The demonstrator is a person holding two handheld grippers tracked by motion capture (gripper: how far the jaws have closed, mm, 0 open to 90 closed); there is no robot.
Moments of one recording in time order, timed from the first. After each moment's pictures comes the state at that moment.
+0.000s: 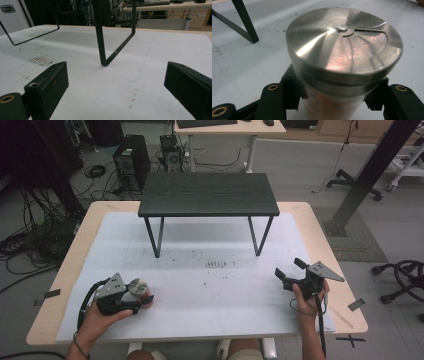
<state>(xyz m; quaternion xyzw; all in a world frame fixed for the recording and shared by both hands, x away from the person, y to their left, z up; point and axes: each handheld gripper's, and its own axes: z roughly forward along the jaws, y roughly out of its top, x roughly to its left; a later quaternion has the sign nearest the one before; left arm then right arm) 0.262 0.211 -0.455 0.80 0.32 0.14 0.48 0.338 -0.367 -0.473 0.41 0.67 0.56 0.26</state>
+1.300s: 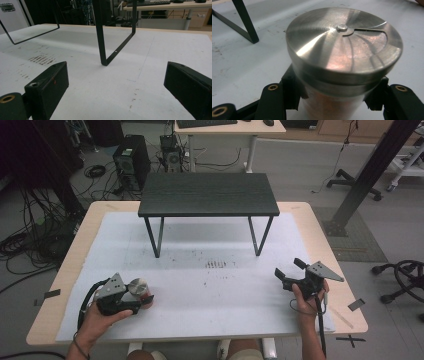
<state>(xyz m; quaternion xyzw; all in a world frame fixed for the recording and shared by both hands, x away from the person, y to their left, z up) 0.262 0.212 -0.456 0.80 0.32 0.14 0.48 0.338 -0.366 -0.473 0.41 0.68 0.55 0.26</state>
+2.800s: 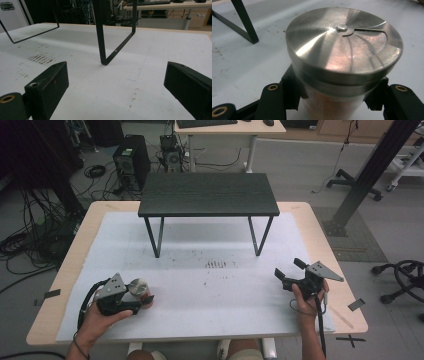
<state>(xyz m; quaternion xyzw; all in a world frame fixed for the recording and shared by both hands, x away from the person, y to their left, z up) 0.262 0.211 -0.455 0.80 0.32 0.15 0.48 0.338 -0.366 -0.473 0.41 0.68 0.55 0.26</state>
